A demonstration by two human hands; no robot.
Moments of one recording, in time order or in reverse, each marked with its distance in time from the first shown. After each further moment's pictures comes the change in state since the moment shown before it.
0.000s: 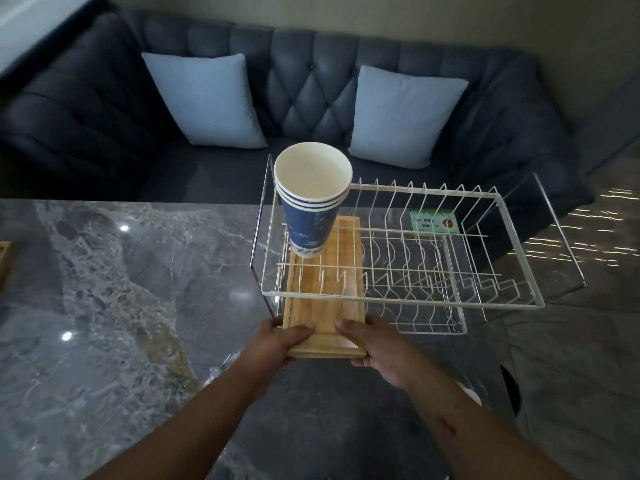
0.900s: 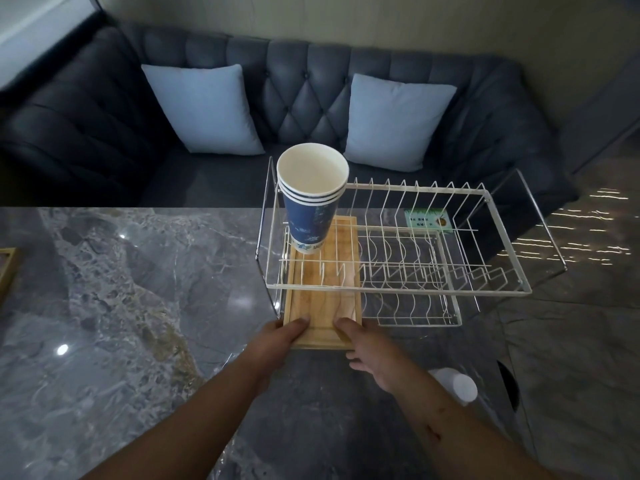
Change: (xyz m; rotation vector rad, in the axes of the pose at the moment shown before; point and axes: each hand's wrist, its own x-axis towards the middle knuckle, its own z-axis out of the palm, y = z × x) left_hand -0.010 0.004 0.002 0.165 0.086 -0.070; right_hand -0.018 0.007 0.027 -0.051 0.127 0.041
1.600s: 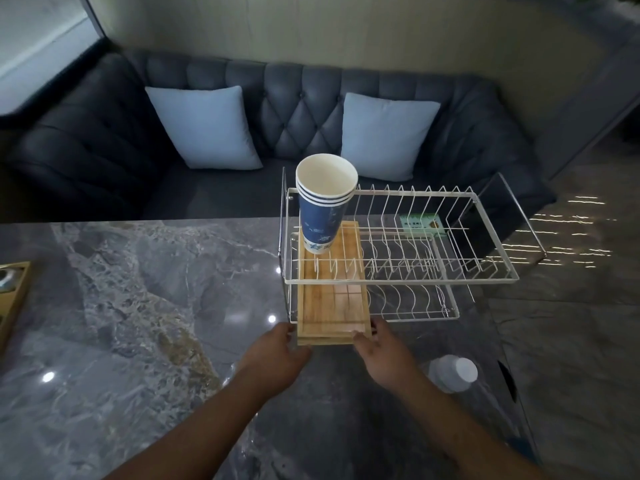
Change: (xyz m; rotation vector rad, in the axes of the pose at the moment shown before) left_hand -0.037 -0.013 -0.038 0.766 0.112 0.403; right_hand -0.037 0.025 0.004 -0.429 0.268 -0.342
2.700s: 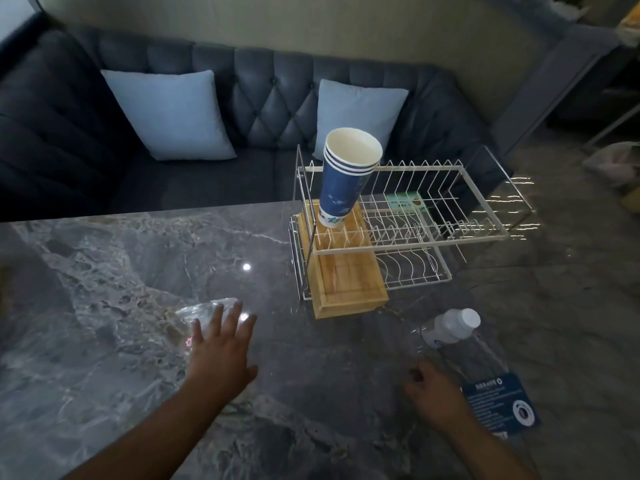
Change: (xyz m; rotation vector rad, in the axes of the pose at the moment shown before) left_hand -0.003 -0.137 -0.058 0.838 0.103 0.290; right_hand -0.115 0.064 0.030 -0.306 0.112 0.243
